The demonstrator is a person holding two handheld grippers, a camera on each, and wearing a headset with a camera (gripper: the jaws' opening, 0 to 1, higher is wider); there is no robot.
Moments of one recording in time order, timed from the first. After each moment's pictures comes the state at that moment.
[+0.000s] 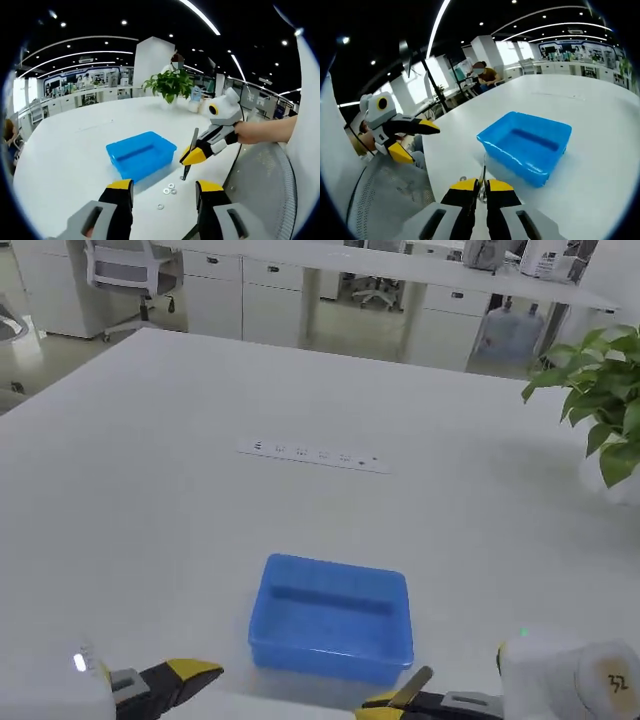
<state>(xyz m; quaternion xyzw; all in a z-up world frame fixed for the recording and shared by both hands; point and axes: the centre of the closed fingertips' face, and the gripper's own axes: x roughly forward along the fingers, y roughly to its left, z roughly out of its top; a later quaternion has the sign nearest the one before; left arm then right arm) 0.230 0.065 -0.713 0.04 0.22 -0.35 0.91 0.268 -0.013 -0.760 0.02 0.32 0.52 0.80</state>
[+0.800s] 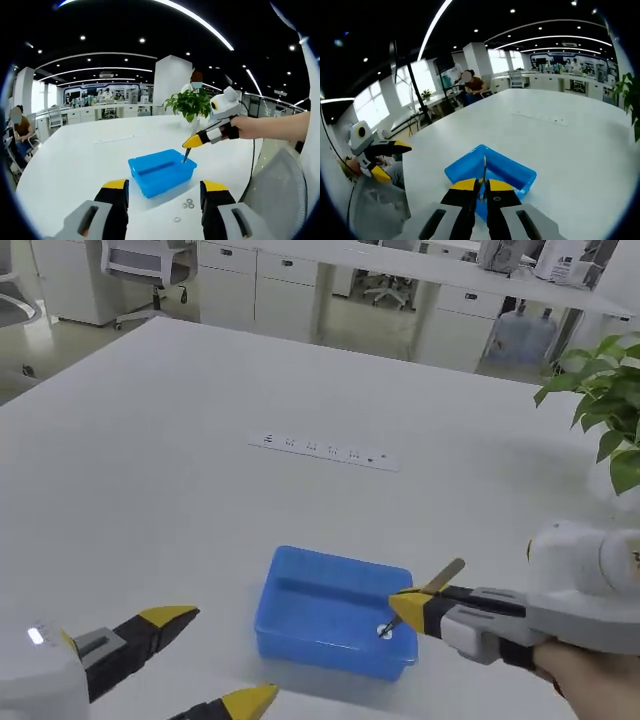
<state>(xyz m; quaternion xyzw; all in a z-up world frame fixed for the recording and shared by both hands) 0.248 0.087 -0.698 0.02 0.16 -0.28 0.95 0.361 -0.022 -0.724 -0.01 0.29 0.46 0.84</state>
